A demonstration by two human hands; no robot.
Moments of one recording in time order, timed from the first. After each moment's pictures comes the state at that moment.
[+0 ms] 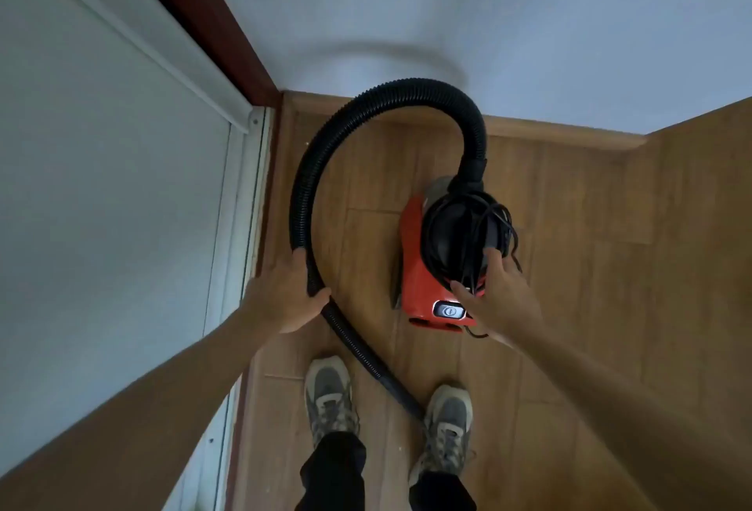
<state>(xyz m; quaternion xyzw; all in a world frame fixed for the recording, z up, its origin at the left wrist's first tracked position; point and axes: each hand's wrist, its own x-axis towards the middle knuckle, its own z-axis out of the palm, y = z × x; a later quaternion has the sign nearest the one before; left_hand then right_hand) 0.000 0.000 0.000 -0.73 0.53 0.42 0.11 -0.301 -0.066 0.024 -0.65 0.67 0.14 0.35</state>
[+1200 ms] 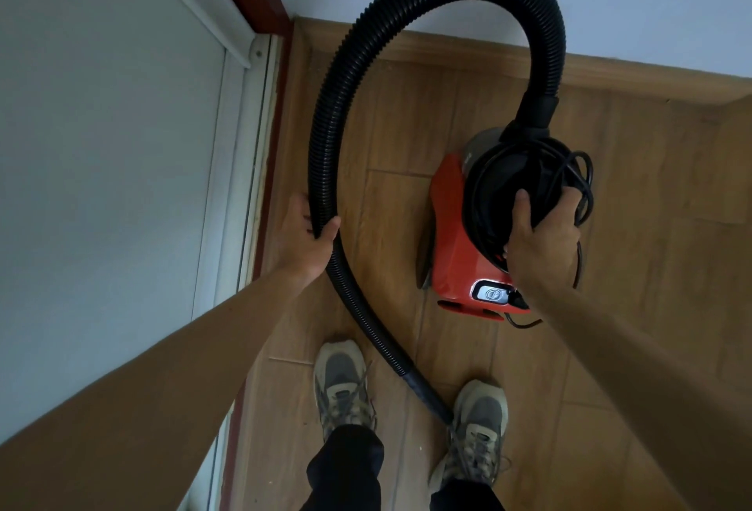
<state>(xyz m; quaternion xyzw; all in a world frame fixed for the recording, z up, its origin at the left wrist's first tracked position) -0.009 0.010 -0.114 -0.80 0.30 0.45 -0.25 -0.271 -0.071 -0.059 -0.49 0.78 -0.18 0.34</state>
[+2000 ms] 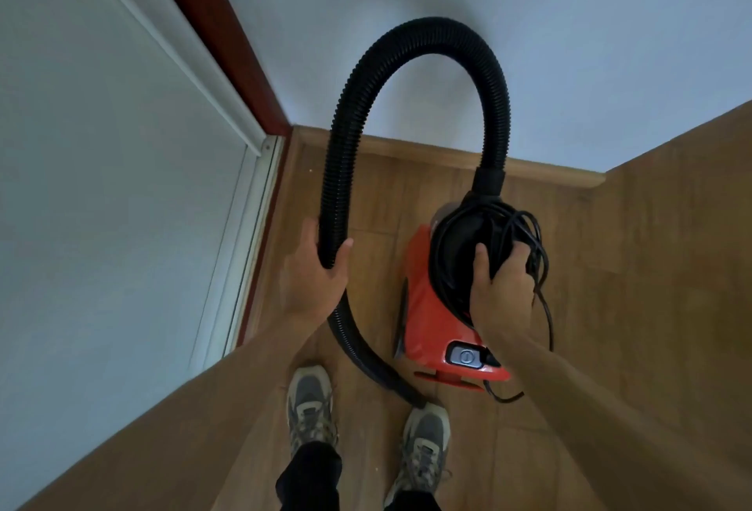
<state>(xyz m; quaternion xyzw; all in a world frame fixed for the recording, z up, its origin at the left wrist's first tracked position) -0.096 0.007 0.074 -0.77 0.43 0.31 -0.34 -0.318 -0.046 0.104 -0.54 0.74 -0.20 0.34</state>
